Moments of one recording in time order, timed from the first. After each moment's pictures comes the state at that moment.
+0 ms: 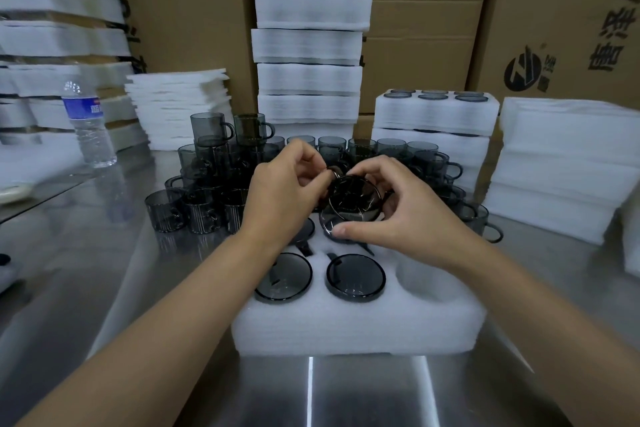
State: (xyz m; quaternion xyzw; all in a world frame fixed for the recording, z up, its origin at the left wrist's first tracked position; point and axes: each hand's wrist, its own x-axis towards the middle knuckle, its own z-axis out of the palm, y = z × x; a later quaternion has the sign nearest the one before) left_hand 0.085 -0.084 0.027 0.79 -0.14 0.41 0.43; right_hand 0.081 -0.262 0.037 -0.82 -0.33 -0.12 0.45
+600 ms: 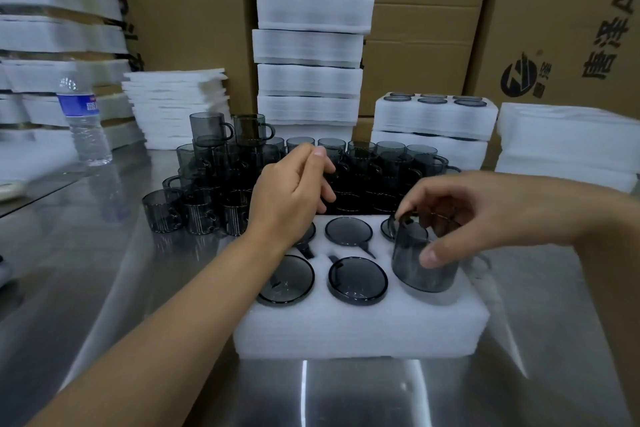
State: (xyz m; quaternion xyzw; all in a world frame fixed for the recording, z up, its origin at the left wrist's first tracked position) left_hand 0.081 -0.090 0.029 0.76 -0.14 0.36 0.52; right_hand 0.067 -0.323 0.097 -0.88 -0.35 0.16 0.27
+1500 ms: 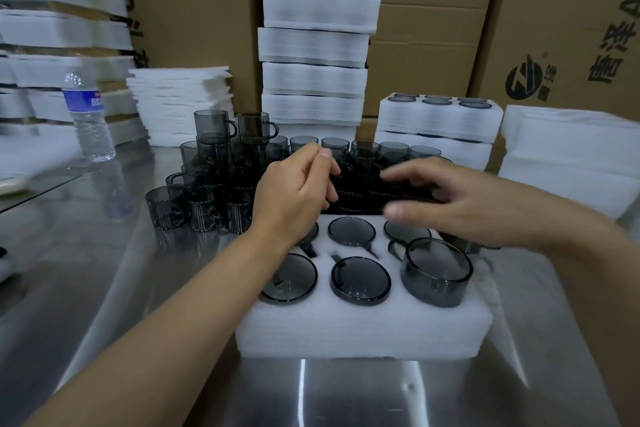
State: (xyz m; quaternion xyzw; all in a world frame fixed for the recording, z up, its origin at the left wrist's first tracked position) left_hand 0.084 -0.088 0.028 0.77 -0.14 0.36 0.50; right_hand 0.061 -0.301 0.089 -0.92 -0.29 0.04 0.25
